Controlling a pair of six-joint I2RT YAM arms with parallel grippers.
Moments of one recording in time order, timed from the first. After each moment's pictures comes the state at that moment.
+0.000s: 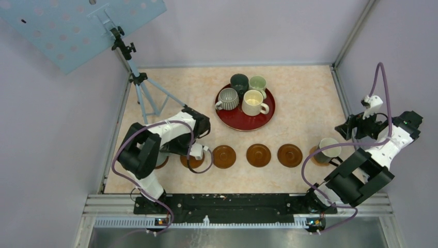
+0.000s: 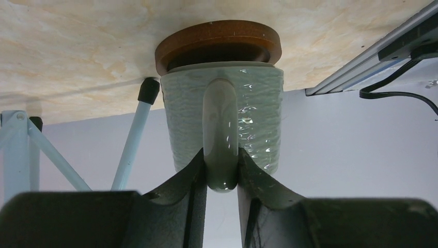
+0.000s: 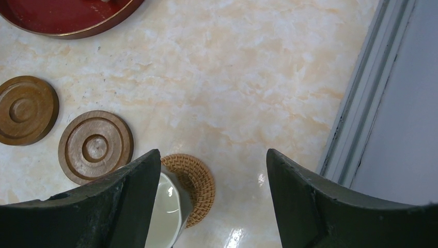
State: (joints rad) left arm -0.59 1.72 1.11 -1.38 -0.47 0.94; right arm -0.90 1.36 1.12 -0.98 -1.02 -1.10
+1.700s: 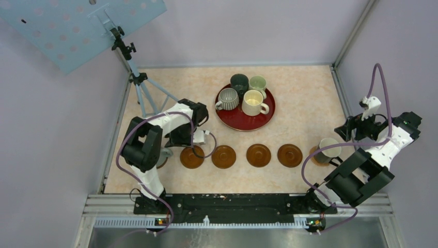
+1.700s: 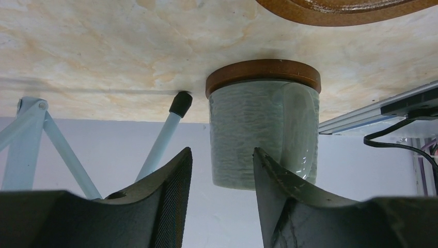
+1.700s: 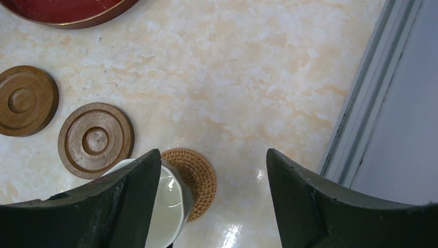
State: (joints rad) left arm -0.50 1.80 1.23 -1.27 -0.43 0.87; right arm -0.90 1.36 1.12 -1.02 -1.00 -1.15
